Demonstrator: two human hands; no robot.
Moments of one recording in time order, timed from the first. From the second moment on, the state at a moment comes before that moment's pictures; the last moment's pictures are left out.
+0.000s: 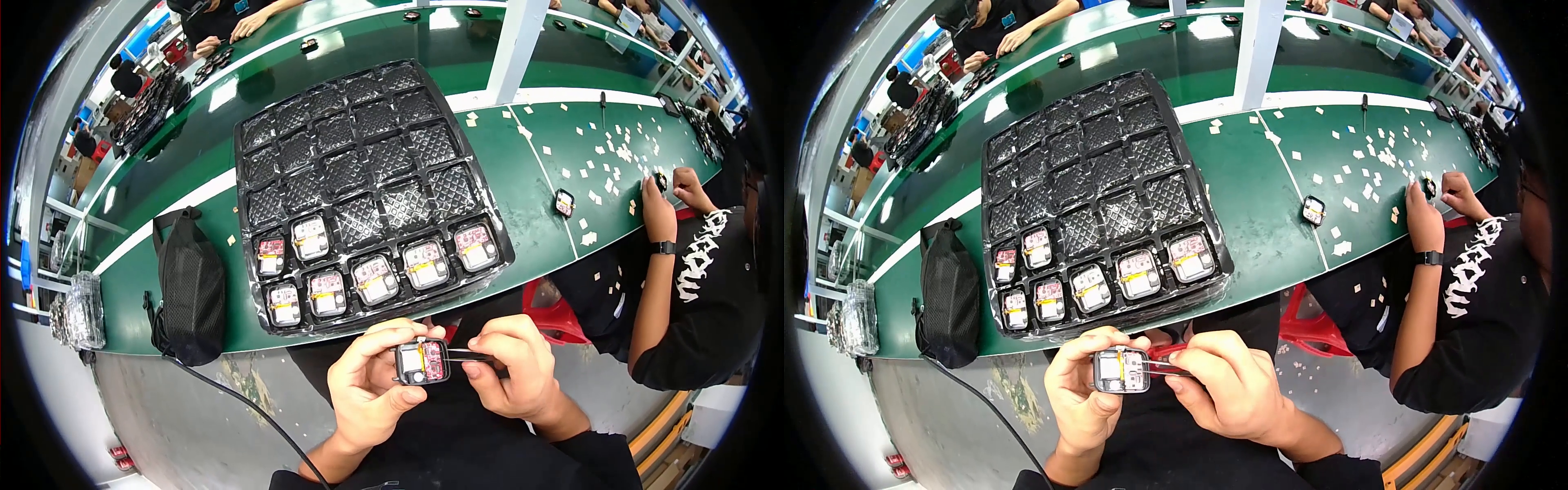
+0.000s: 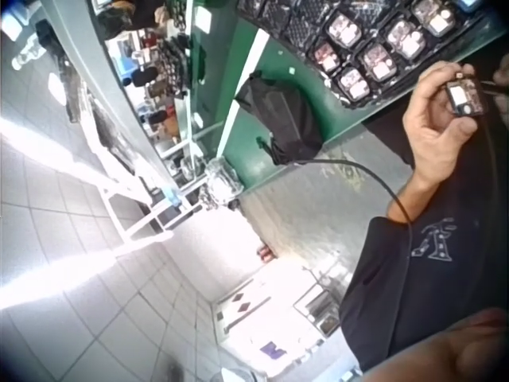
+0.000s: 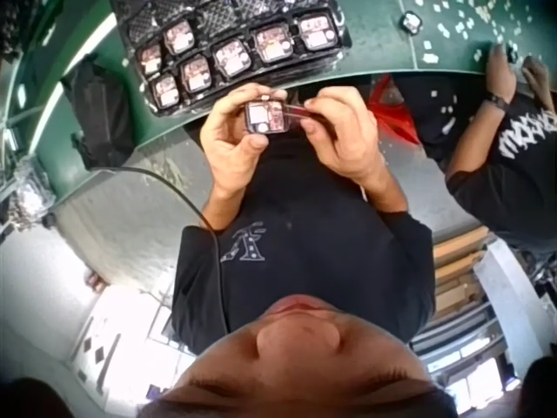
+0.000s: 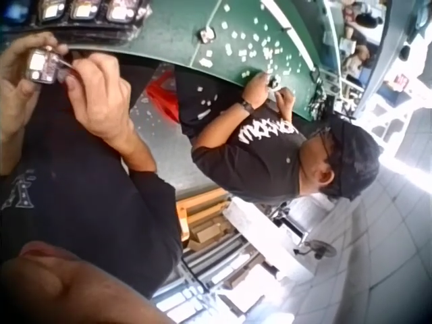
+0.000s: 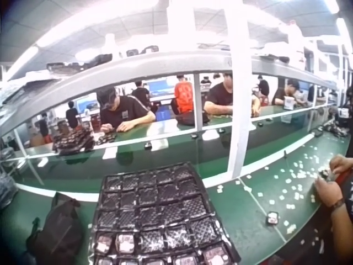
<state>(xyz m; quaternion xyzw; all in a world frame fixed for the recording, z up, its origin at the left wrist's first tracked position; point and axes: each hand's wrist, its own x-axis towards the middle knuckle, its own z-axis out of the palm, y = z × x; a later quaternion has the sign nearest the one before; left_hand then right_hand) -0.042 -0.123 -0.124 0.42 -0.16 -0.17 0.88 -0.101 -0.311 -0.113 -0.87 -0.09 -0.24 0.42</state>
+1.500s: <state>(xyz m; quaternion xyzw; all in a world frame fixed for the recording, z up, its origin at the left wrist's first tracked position) -0.040 -0.121 -0.128 0.43 -0.19 -0.21 0.86 -0.090 -0.311 -0.121 -0.85 -0.11 -0.29 0.42</state>
